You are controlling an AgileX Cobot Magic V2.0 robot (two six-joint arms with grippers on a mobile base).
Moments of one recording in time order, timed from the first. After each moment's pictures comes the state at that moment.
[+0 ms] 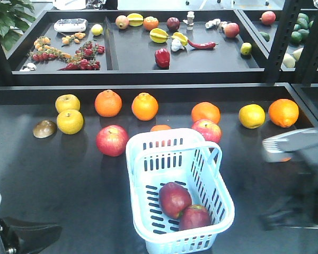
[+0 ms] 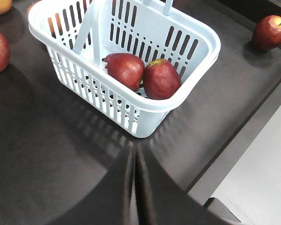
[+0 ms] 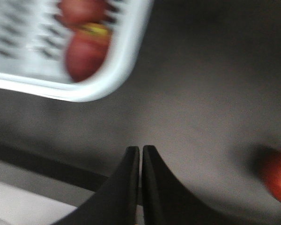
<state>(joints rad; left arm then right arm) -0.45 0.72 -0.46 -0.61 0.56 0.57 0.37 1.07 -0.80 -0.11 1.01 0.09</state>
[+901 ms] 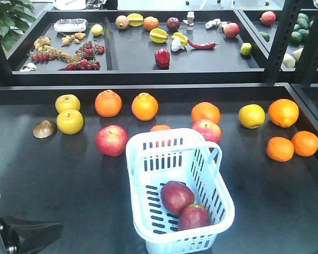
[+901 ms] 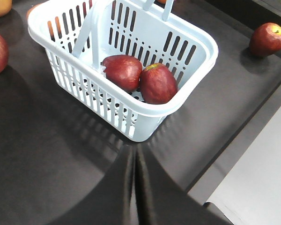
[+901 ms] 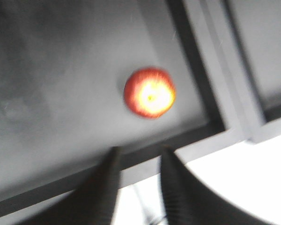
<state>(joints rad) -0.45 0.72 -0.46 -0.63 0.55 0.57 -0.42 1.20 -0.99 -0.06 1.22 -0.08</state>
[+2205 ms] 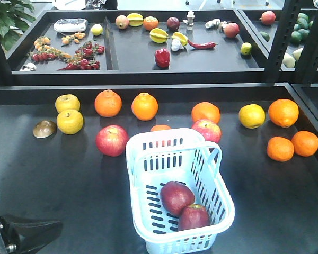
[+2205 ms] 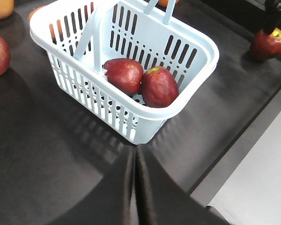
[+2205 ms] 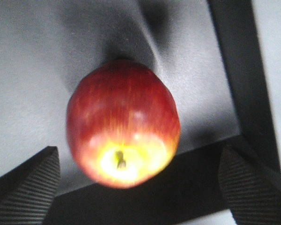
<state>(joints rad) -0.45 0.72 -0.46 -0.64 0.54 0.57 -0.52 1.87 -0.99 -0.11 0.97 -0.10</state>
